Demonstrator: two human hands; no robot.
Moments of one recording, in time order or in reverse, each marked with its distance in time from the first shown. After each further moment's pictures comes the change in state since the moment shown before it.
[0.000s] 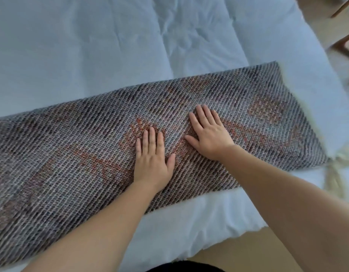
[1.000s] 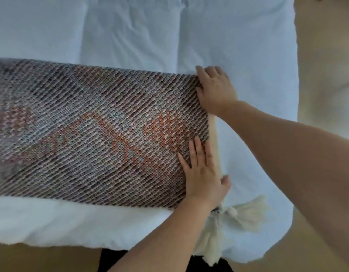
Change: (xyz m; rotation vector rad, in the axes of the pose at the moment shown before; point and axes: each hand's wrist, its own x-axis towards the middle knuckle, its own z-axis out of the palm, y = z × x) left_hand 0.128 0.458 0.080 -0.266 -0.140 -0.278; right_hand 0.095 0.346 -0.041 0.132 0.179 -0.234
